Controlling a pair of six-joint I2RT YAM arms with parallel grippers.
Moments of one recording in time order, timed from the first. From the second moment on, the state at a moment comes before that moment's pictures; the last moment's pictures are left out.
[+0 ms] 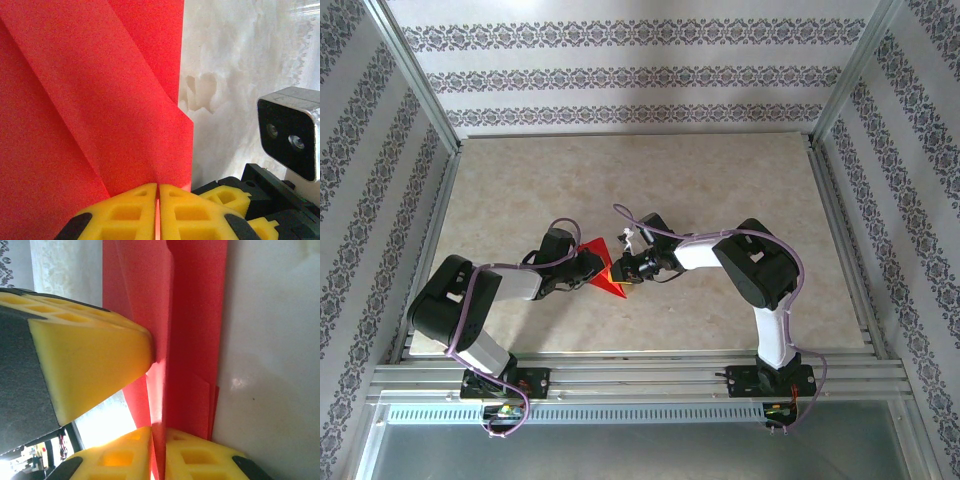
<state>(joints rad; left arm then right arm) -0.38 1.59 0.51 0.31 0.42 -1.01 0.68 2.02 1.03 0.05 -0.78 0.65</state>
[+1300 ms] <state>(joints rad) -0.36 1.62 0.50 0.35 0.44 -1.01 0.66 1.97 1.02 0.00 -0.74 0.67</state>
